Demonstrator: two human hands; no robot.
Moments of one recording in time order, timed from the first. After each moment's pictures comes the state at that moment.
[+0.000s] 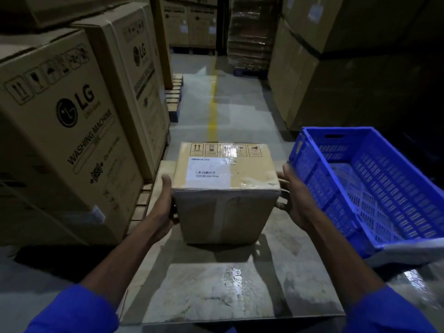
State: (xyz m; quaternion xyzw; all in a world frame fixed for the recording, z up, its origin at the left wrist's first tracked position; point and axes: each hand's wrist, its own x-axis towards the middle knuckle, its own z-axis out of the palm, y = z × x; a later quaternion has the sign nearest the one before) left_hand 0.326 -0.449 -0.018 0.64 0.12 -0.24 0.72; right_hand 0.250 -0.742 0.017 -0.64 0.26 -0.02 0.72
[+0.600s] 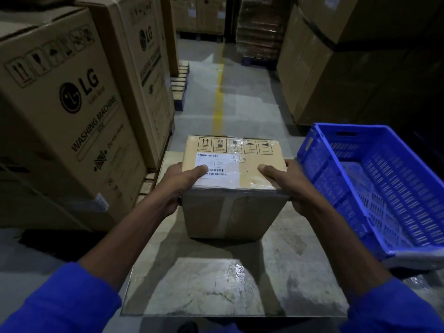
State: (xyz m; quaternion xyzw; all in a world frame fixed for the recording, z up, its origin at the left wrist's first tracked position) left_hand 0.352 -0.465 0.022 0.73 0.07 -0.19 0.66; right_hand 0.294 -0.729 0.026 -0.75 0.26 0.02 0.61
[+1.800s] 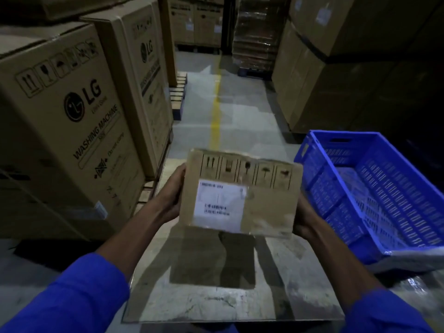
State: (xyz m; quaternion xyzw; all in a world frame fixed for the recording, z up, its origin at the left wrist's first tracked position) left_hand 0.360 -0.448 -0.005 0.52 0.01 -0.33 0.79; right_hand 0.239 -0.726 0.015 -0.57 0.25 0.05 0.78
